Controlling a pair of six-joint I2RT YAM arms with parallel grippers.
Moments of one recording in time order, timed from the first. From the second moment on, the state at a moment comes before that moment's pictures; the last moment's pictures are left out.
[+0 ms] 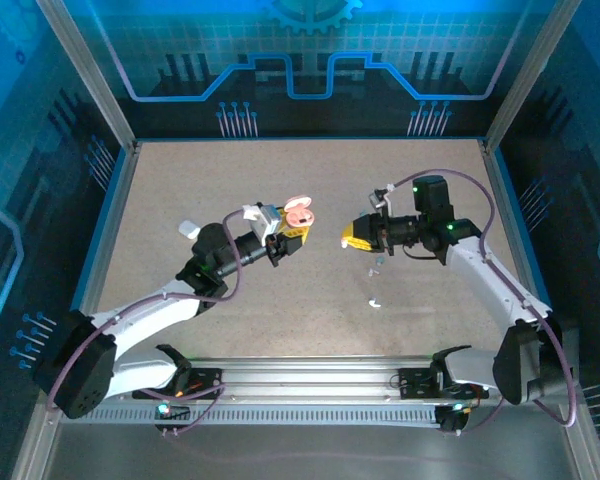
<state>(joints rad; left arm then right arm) -0.57 1.20 0.56 0.70 0.38 -0.03 0.23 1.27 0.96 -0.39 -1.14 0.83</state>
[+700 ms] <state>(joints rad) -0.67 1.33 0.56 0.79 0.30 0.05 0.47 1.31 1.26 -0.48 -0.86 0.68</state>
